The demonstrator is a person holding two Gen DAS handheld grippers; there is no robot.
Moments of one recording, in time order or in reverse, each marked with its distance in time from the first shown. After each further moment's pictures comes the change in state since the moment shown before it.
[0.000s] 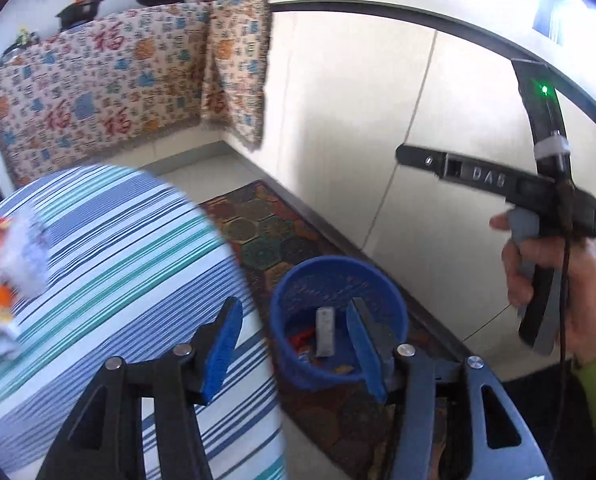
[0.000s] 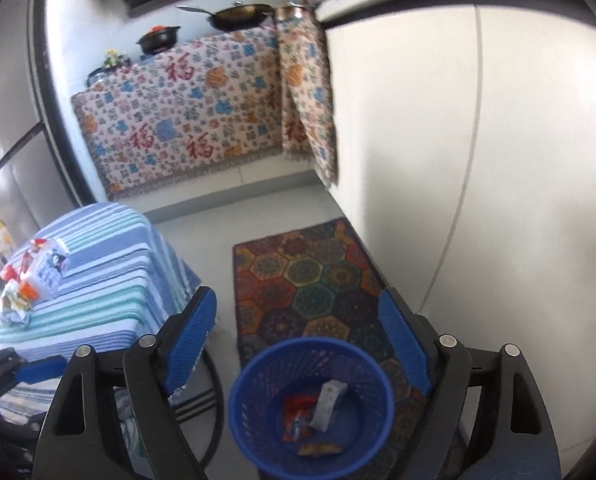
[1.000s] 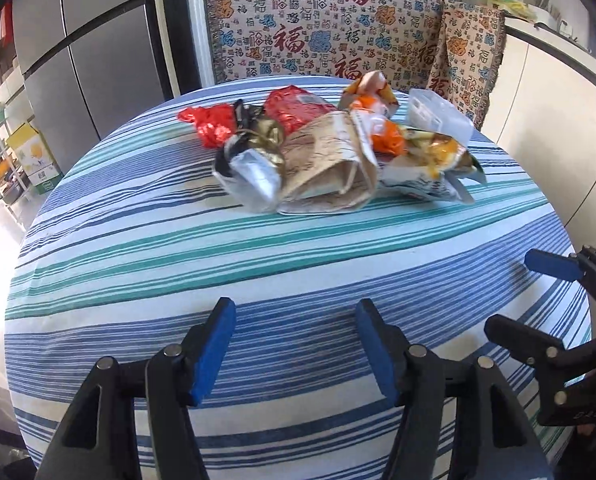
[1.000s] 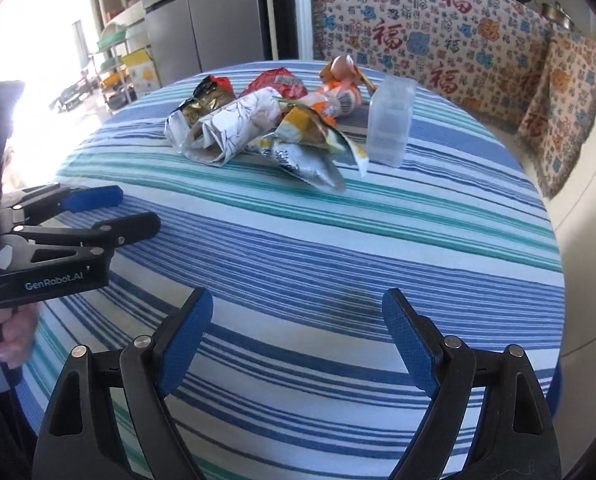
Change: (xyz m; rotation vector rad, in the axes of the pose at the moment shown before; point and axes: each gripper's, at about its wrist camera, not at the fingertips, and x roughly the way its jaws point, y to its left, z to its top) left arm -0.118 0.251 -0.130 -0.372 0.066 0.457; right arm 0.030 0.350 -0.108 -0.443 0.307 0.408
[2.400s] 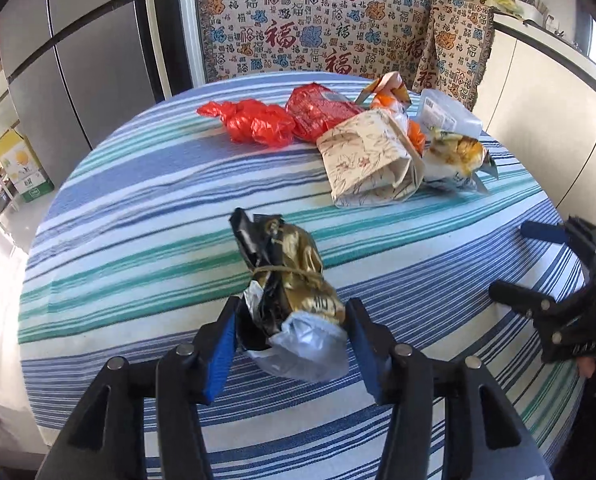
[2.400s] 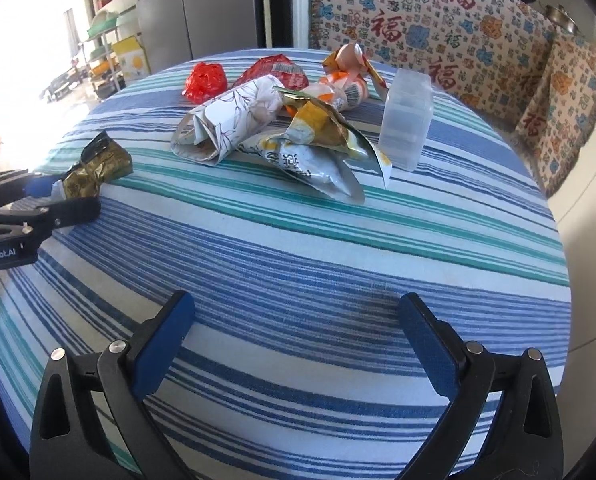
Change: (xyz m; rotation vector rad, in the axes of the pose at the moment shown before) left arm -0.006 0.046 -0.005 0.053 0.019 -0.056; right arm 0.009 -0.007 0.016 -0.039 0.045 -0.059
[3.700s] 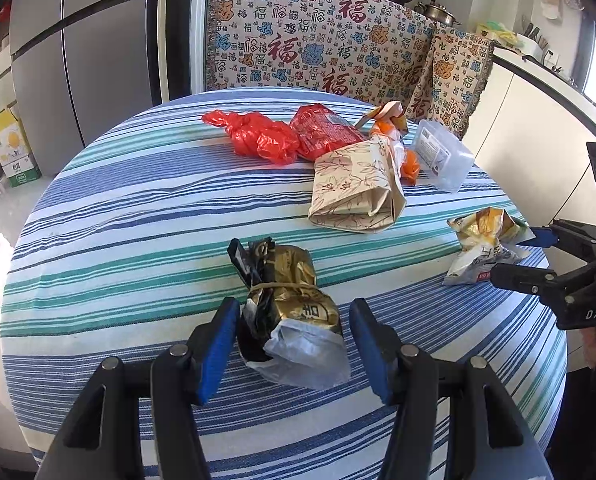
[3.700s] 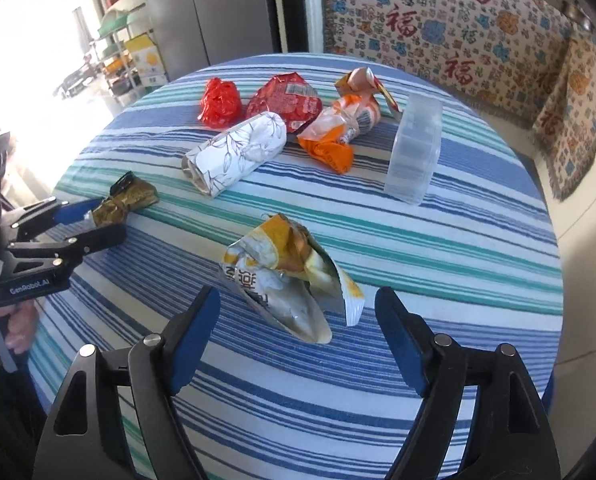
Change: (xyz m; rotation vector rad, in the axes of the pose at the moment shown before) left arm -0.004 0.017 0.003 -0.077 -0.059 -0.105; right arm -0.012 -0.003 0.028 -0.036 0.030 0.075
